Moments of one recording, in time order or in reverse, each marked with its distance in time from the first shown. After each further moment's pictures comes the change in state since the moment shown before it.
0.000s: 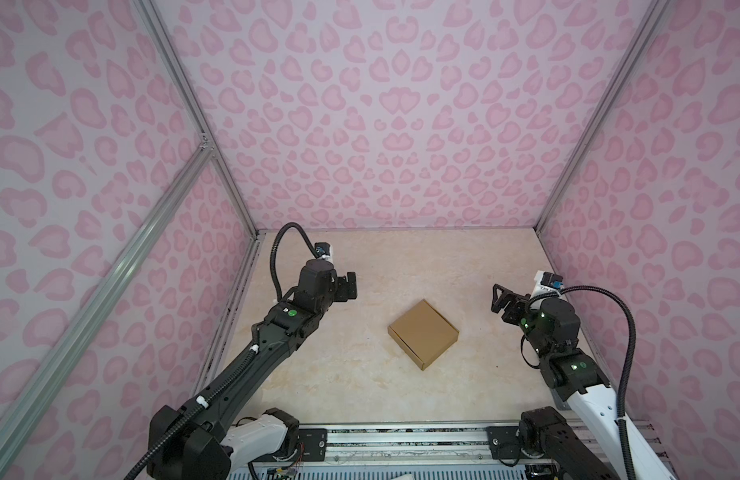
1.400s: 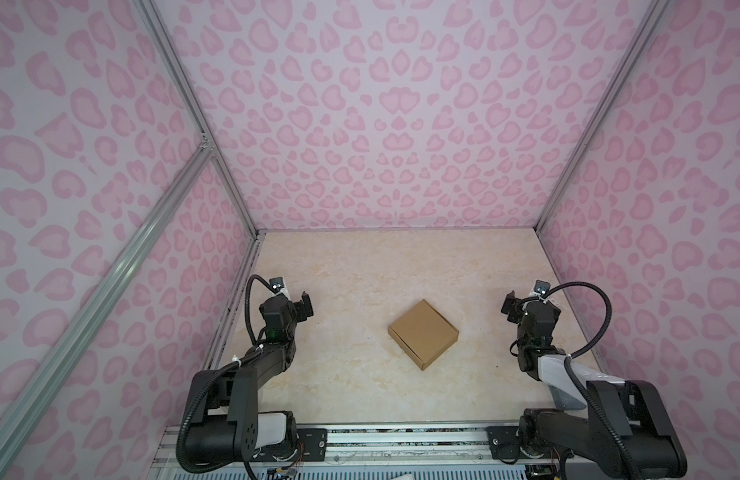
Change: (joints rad) left arm 0.436 0.225 -0.529 0.895 0.100 0.189; right arm -0.202 0.565 -0.266 0.840 0.206 -0.348
